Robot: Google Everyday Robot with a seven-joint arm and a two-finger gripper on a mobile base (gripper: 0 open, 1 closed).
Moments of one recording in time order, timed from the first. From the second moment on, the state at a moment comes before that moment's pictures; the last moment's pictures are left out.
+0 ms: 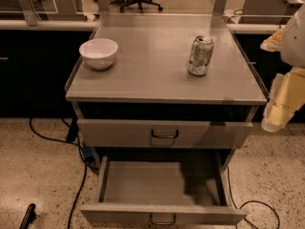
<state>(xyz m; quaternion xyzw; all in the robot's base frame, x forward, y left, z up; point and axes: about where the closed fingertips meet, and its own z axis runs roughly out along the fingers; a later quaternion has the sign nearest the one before) 0.438 -0.217 0.976 -0.60 0.78 -0.03 0.16</state>
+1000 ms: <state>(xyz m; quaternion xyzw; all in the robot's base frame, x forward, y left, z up) 0.401 -0.180 0.961 -0.51 0.83 -0.02 0.24</state>
